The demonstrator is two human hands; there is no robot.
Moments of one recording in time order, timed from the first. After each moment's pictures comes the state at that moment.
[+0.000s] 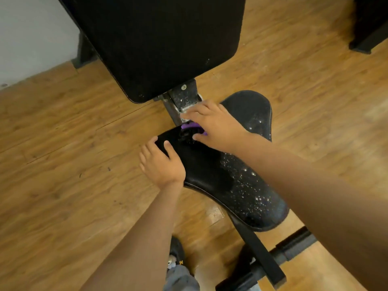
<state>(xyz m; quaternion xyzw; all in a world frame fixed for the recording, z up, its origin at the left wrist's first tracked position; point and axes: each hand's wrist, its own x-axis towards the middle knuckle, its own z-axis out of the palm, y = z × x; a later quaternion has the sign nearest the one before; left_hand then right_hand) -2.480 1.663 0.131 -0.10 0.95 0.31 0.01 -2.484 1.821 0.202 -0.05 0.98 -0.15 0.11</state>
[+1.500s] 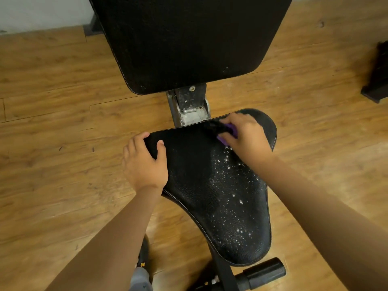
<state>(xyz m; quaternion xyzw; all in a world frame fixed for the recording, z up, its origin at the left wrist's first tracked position) -2.484 1.659 0.124 -0.09 0.94 0.32 0.01 -2.474 1.886 0.174 0.07 0.96 -0.26 0.02</state>
